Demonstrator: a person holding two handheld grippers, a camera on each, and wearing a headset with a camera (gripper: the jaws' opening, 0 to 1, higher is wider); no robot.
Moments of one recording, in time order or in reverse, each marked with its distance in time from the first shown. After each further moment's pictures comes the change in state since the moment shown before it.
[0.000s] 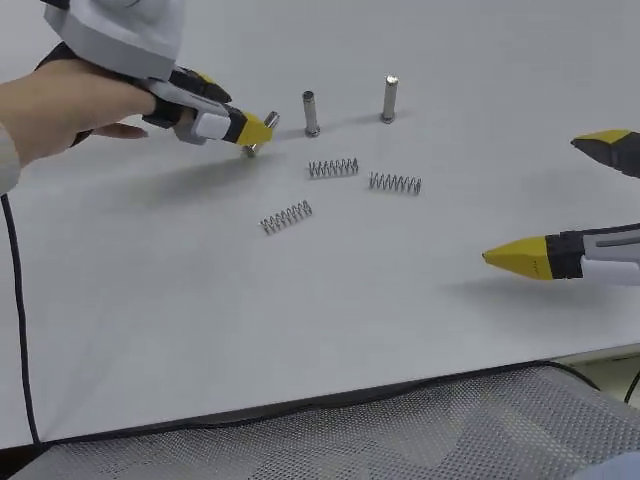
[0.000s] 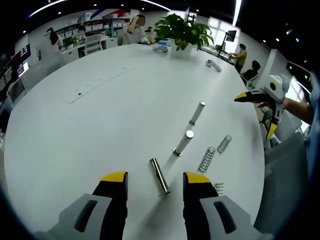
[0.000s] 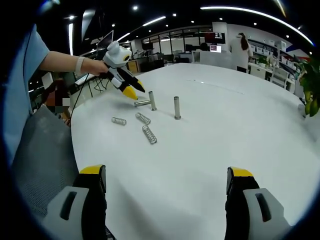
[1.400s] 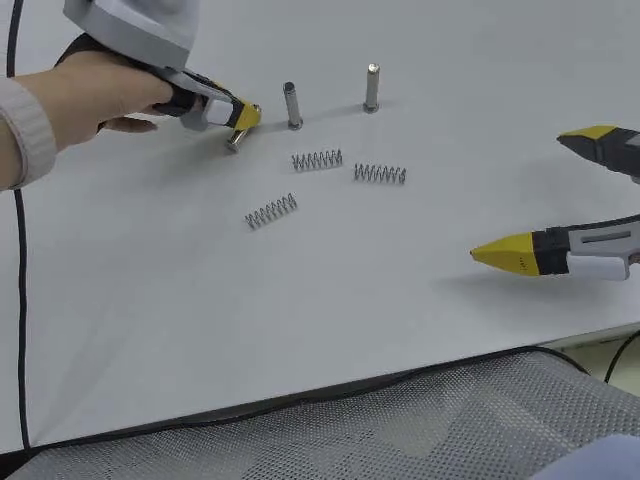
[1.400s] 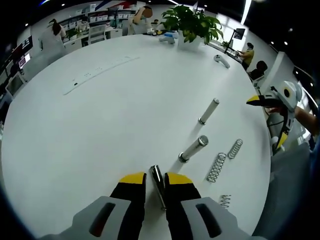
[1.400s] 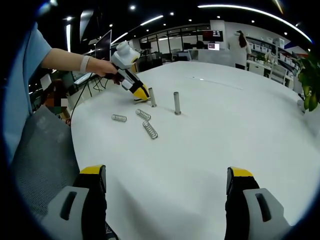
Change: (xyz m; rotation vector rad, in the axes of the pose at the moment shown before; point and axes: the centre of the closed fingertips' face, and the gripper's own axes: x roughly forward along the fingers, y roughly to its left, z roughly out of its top) left arm 0.033 0.006 -0.003 -0.051 0.072 0.018; right arm 0.001 -0.009 -0.017 0.023 0.009 -0.008
